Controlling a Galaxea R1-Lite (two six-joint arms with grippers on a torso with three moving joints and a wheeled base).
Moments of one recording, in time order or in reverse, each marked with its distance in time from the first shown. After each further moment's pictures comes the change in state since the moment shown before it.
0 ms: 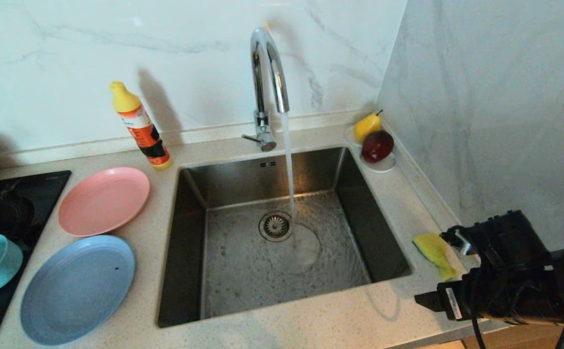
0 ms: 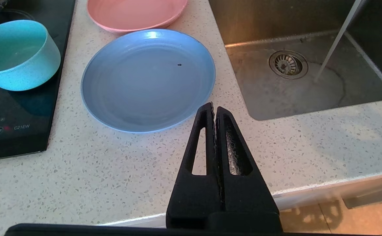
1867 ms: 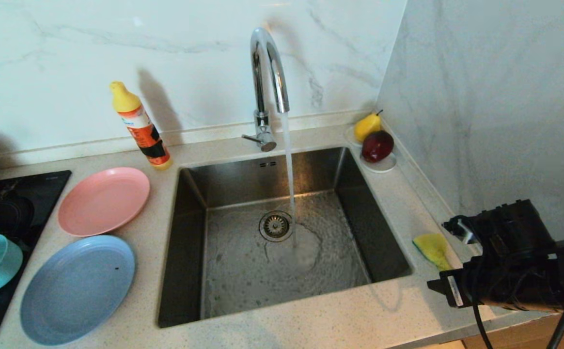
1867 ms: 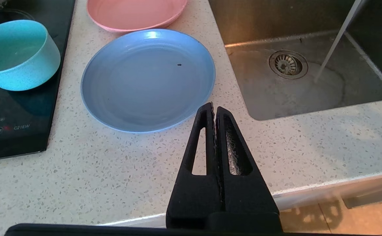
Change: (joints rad) left arm 0.000 0.000 0.000 0.000 0.000 0.000; right arm -0.046 0.004 -0.030 -0.031 0.026 -0.073
